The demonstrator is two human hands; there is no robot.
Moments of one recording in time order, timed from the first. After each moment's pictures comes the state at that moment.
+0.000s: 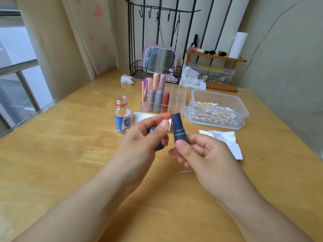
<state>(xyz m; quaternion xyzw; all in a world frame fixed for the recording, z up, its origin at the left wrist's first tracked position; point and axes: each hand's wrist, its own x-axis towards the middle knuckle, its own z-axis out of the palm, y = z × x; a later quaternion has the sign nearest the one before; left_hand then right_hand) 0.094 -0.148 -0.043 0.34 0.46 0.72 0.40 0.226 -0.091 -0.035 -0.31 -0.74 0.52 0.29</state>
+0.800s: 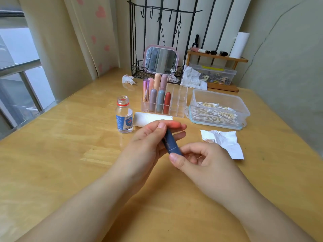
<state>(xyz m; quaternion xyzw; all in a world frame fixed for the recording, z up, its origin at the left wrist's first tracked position) 0.098 -0.146 -0.050 0.33 0.42 0.71 0.45 0.231 -0.085 -0.045 -0.31 -0.81 0.43 0.25</state>
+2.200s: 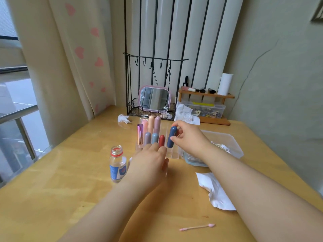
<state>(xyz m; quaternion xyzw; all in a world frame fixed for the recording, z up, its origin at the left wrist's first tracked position) 0.043 -0.053 -0.046 0.61 0.76 0.16 -0.17 0.131 0.075 0.001 -0.32 -0.89 0.22 0.24</state>
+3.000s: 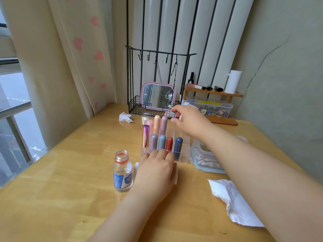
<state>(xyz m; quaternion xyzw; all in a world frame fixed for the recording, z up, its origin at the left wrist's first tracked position) 0.026 -0.036 -0.074 0.59 0.74 0.23 -0.21 0.079 0.117 0.022 -0.31 -0.93 0.05 0.21</state>
